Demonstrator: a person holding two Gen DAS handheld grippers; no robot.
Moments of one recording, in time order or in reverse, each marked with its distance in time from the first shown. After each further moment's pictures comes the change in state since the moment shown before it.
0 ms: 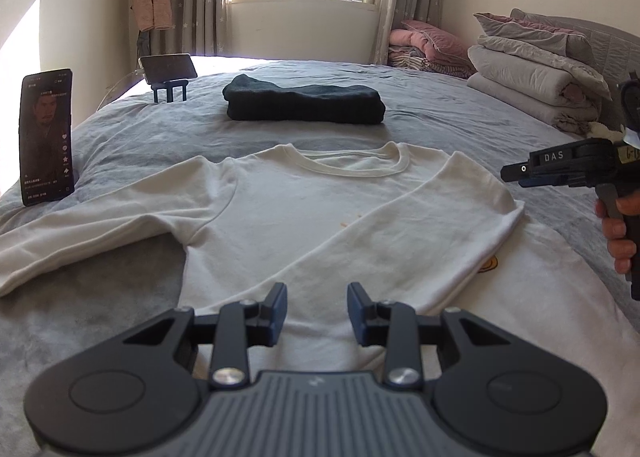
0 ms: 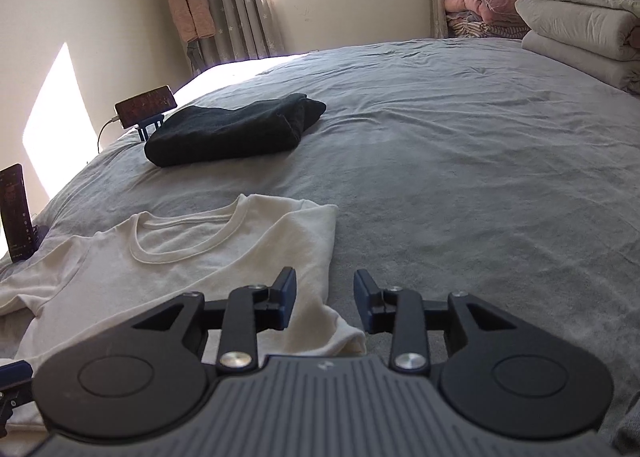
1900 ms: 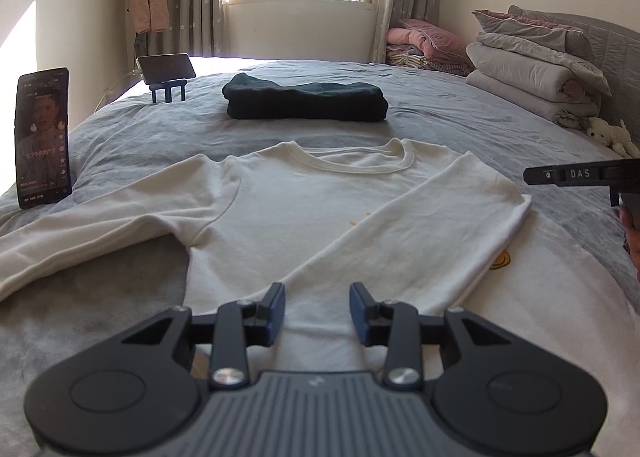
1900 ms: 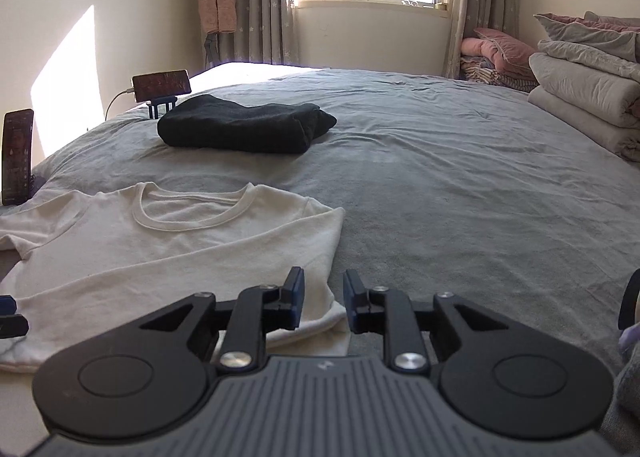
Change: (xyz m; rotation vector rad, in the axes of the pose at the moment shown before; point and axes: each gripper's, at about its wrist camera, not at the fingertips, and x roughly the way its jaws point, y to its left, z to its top) left arm 0.006 0.011 -0.004 0.005 0.009 0.003; right arm -0.034 0.028 -0.025 -0.227 -0.069 -0.060
